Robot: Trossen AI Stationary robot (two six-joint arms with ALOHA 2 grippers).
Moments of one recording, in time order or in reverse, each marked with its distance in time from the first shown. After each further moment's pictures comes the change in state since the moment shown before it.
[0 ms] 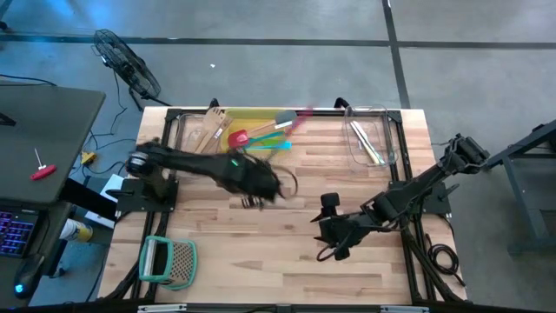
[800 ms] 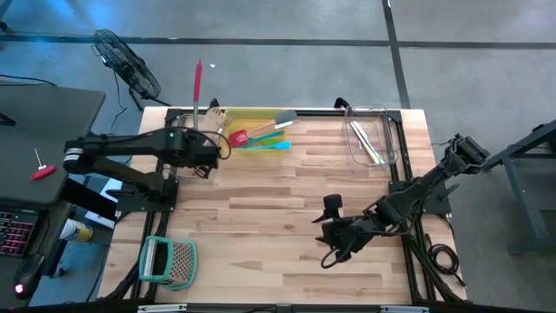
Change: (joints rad) left arm 0.278 -0.649 -0.718 -0.006 -0.009 -0.393; right arm 0.042 0.000 0.000 -0.009 0.084 0.007
